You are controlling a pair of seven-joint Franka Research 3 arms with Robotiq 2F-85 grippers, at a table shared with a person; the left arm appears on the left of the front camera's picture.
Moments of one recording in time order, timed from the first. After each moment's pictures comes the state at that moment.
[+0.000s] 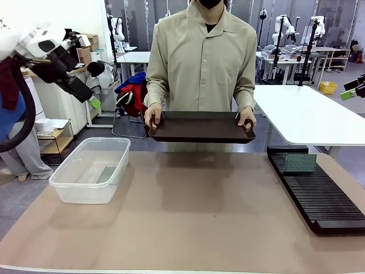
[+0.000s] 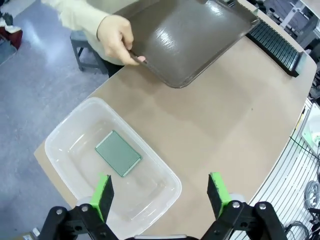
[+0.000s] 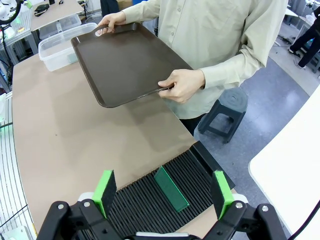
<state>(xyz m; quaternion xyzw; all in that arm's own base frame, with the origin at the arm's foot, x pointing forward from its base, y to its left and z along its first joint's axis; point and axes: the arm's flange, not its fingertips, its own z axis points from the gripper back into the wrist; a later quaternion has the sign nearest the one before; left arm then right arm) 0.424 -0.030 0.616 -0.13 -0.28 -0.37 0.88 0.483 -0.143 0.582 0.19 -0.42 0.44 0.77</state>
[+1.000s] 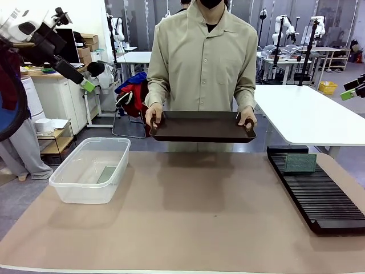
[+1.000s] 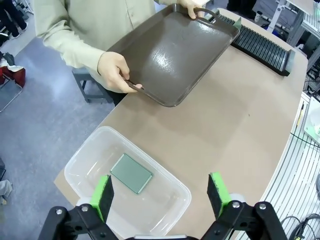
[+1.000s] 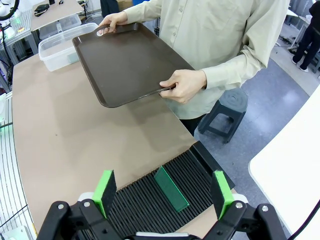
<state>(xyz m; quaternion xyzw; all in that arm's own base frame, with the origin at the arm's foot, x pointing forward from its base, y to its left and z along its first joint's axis) 0.414 -0.017 0.651 -0.12 -0.34 -0.41 0.83 0.483 -0.143 0.582 0.19 -0.42 0.44 0.77</state>
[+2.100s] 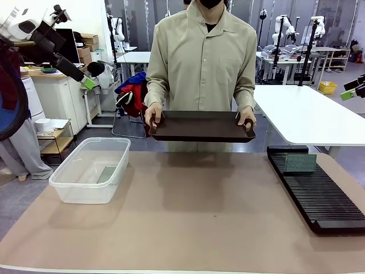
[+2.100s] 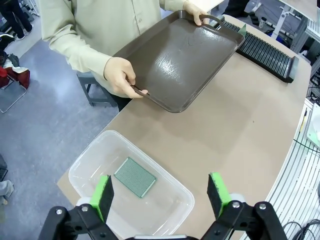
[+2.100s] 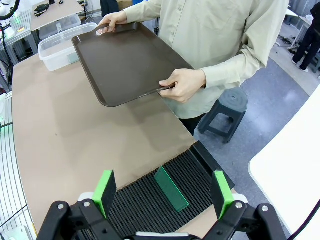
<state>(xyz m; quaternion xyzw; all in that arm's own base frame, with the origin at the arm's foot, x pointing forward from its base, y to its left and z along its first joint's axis) 0.417 -0.016 0.653 -0.12 -0.35 -0.41 0.83 0.483 -0.143 0.582 0.19 -0.42 0.44 0.77</state>
